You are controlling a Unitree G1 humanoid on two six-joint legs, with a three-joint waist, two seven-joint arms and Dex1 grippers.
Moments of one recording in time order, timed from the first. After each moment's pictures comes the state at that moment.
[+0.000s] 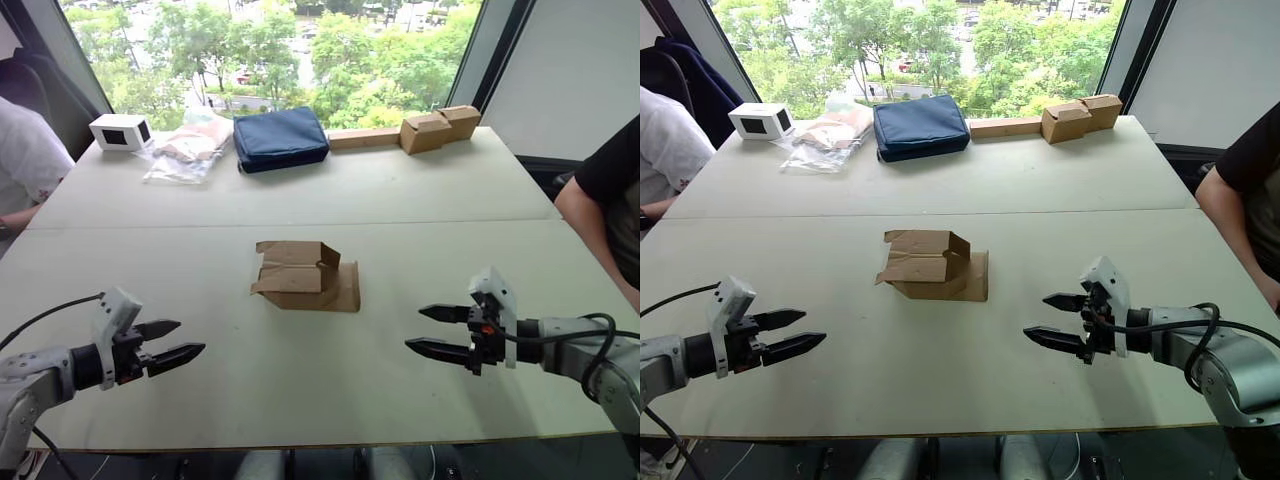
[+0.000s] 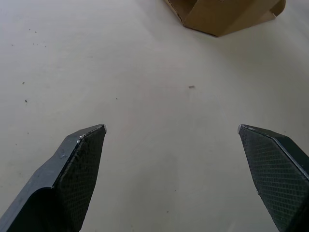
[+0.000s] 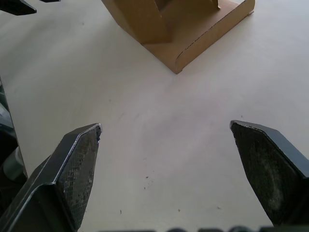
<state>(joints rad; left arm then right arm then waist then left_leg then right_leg) 0.16 0.85 0.37 -0.22 -0.64 0.72 -0.98 -0.04 -0.86 -0.15 -0.37 0.69 0.81 0.95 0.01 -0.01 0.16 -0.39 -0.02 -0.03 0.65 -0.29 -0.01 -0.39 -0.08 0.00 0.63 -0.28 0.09</state>
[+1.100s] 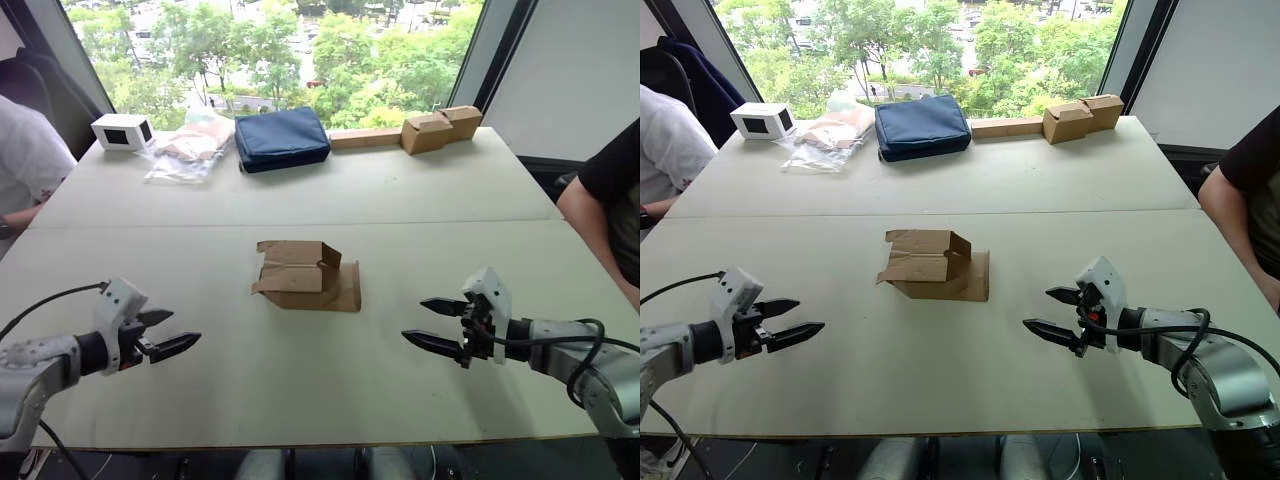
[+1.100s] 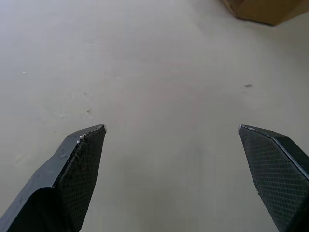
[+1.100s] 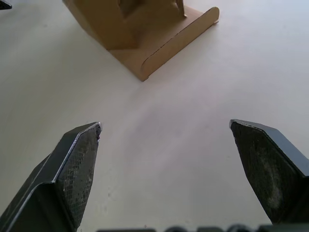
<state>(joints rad) 0.00 0.87 0.28 -0.08 -0.47 0.62 -0.91 -0.07 -0.77 -0.12 -0.32 0.57 0.71 0.84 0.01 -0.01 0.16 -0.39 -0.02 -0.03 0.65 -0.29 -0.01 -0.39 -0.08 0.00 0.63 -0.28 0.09</state>
